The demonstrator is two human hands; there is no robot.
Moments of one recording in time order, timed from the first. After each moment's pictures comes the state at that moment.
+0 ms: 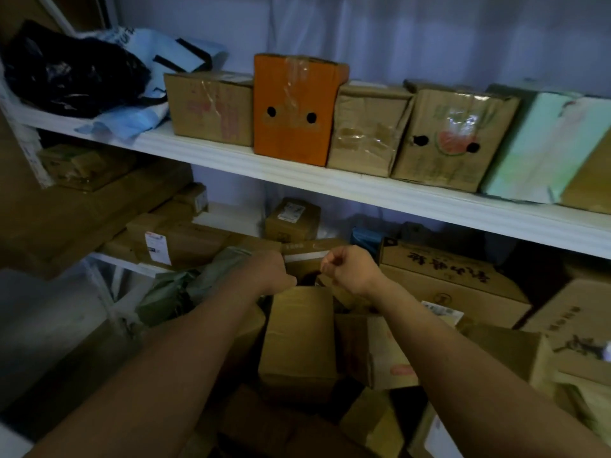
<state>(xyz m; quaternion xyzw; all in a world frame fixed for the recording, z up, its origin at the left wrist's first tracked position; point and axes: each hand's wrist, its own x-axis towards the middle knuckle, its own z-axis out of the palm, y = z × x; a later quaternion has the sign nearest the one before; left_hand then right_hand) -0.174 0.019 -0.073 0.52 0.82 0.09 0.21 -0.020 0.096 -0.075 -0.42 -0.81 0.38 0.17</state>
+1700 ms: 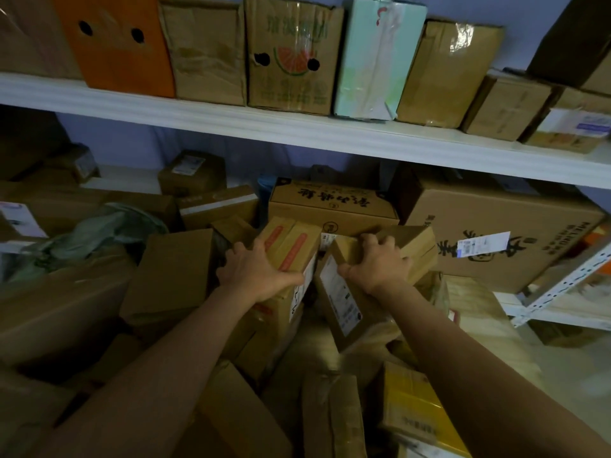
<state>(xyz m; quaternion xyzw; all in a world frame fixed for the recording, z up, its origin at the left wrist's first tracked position) 0.055 0.031 -0.136 0.52 0.82 0.13 0.20 0.249 0.095 -0.130 -0.69 -0.71 0.08 0.06</state>
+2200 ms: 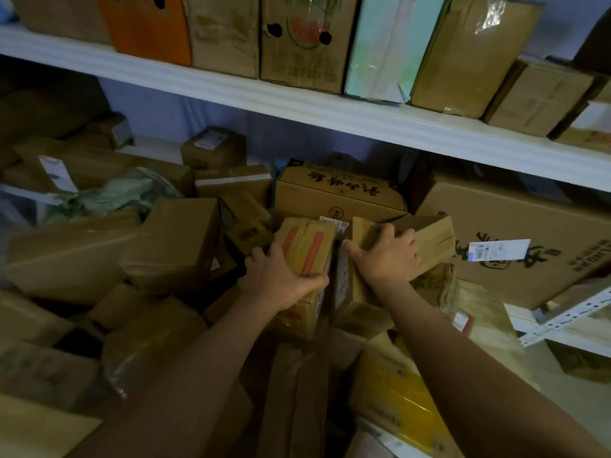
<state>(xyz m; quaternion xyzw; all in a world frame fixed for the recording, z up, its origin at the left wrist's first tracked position) 0.138 0.005 -0.159 0.44 0.85 0.18 0.24 0.284 0.098 -0.143 -0.71 -0.69 0.09 0.15</state>
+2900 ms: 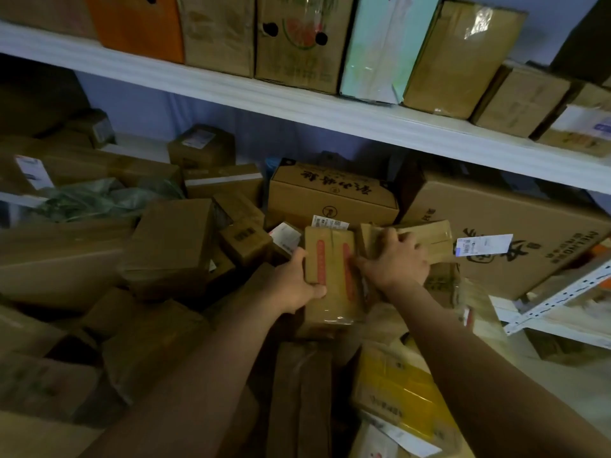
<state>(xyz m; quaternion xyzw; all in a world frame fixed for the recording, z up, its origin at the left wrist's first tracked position) 0.143 0.009 -0.161 0.51 0.72 0.25 0.40 0.303 0.089 -0.142 -0.71 -0.70 0.05 0.07</state>
